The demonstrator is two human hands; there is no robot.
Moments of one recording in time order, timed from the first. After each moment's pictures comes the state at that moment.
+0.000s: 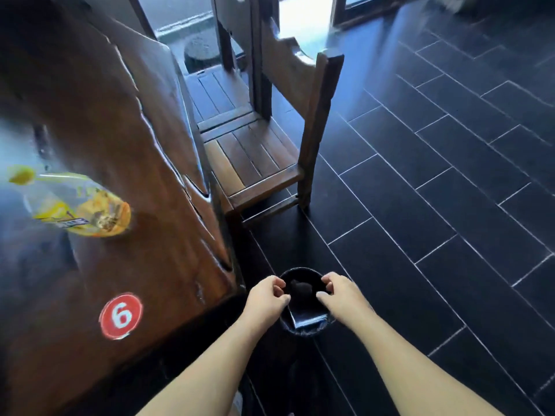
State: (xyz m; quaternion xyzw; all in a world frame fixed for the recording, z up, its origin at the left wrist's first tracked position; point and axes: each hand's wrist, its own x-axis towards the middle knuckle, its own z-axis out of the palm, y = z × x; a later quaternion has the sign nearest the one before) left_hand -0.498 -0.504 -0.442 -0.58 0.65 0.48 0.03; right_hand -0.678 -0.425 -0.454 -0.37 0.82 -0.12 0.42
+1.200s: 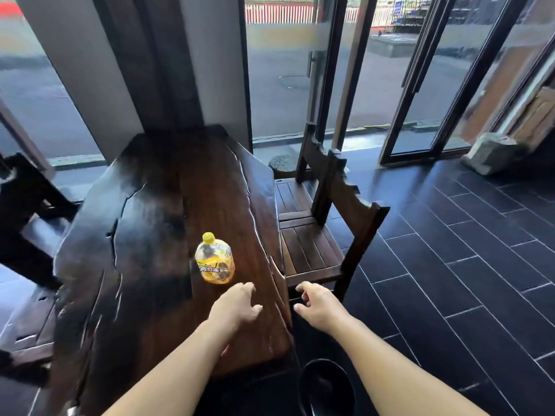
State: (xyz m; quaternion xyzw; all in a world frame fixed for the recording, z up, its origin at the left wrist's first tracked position) left_hand -0.330 -0.578 -0.211 -0.62 0.75 0.24 -0.01; right_hand -0.550 -0.538 -0.212 -0.65 0.68 -0.13 0.30
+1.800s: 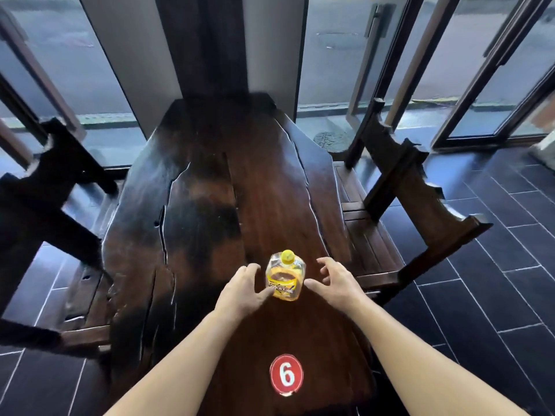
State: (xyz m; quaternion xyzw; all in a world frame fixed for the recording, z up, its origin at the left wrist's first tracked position) left_hand -0.162 -0.712 -0.241 -0.66 0.68 0.32 -0.10; right_hand -0.403 -0.706 -0.232 -0.60 0.70 -0.17 0.35
